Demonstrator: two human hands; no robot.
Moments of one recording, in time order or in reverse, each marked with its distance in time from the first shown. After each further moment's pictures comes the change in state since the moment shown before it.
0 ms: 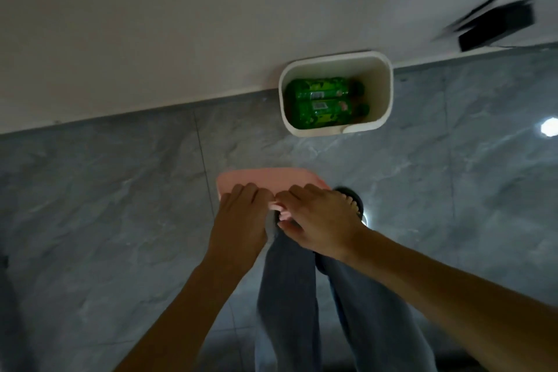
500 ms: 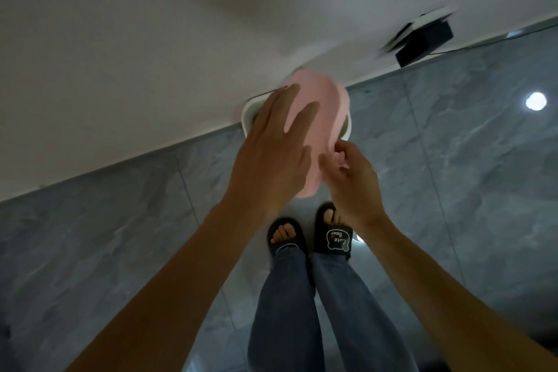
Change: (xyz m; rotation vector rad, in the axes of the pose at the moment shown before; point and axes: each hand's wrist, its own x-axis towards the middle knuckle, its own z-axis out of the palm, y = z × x) left_hand 0.128 0.102 -0.092 -0.009 0.205 0.324; right_hand -0.003 0.069 -0.062 1.131 0.652 0.857
